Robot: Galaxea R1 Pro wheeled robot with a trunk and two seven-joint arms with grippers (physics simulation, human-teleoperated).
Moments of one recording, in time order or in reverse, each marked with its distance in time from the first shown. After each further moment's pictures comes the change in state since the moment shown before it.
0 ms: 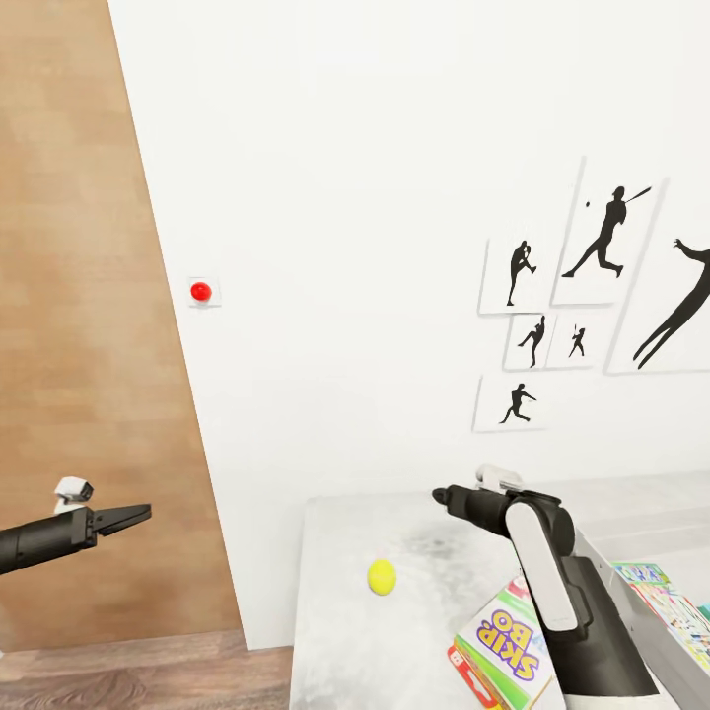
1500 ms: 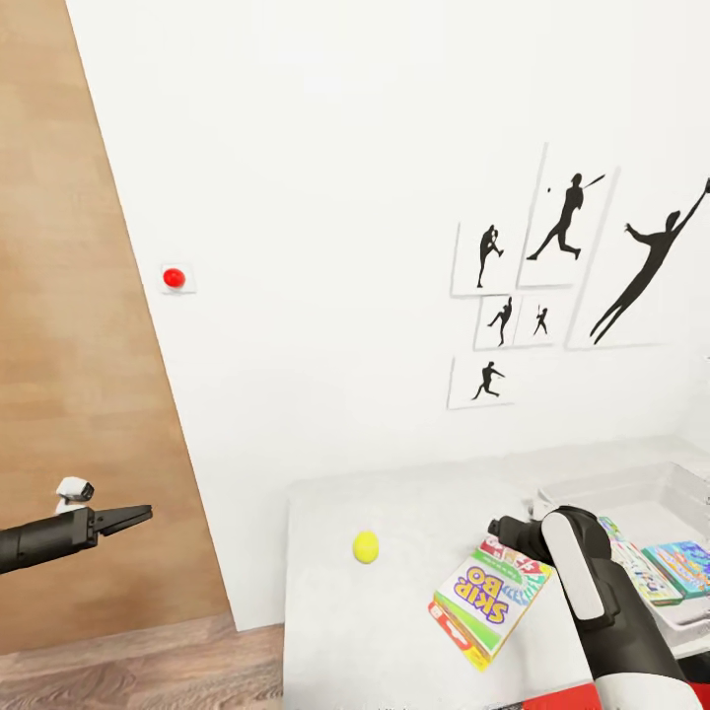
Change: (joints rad) left arm -0.001 0.000 -0.006 -0.001 0.000 -0.004 0.000; right arm -0.021 -0.093 -0.162 0.244 0.006 0.000 -0.087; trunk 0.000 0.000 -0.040
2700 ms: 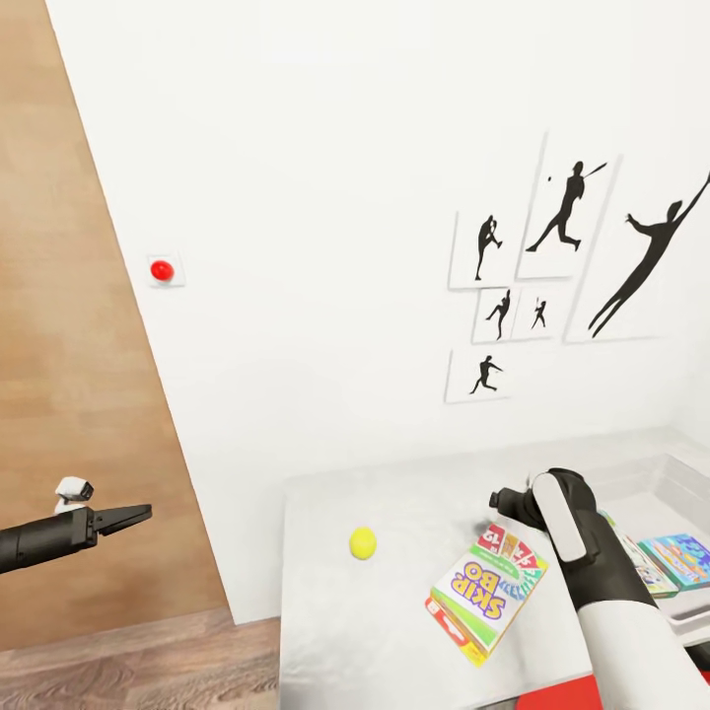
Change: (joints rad) left arm 0.000 0.001 0.003 0.000 0.000 0.000 0.000; right arm -0.176 -0.019 0.012 0.177 0.007 0.000 -0.050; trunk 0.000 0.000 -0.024
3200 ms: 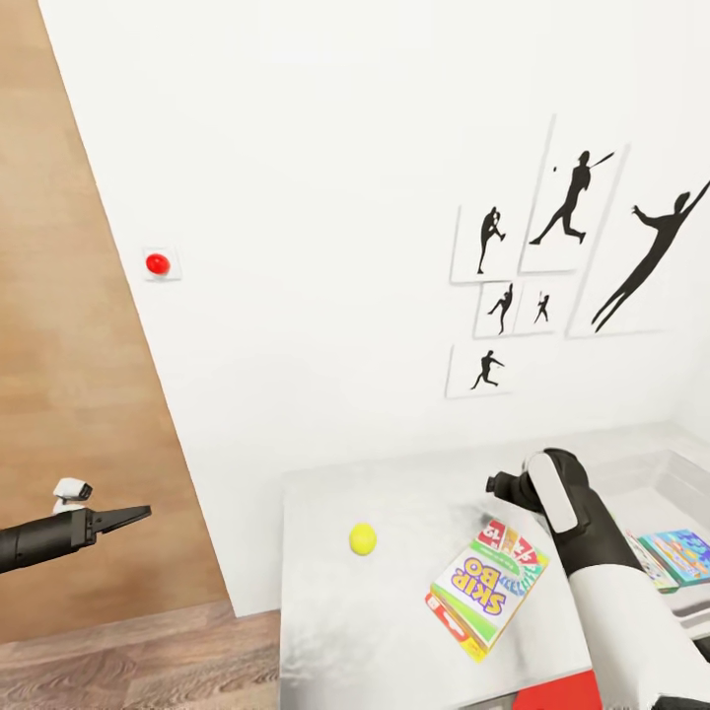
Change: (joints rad) left arm 0.000 0.000 0.006 0.000 0.000 -0.053 0.000; right arm -0.102 -0.003 0.002 0.108 0.000 0.000 -0.002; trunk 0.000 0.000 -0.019
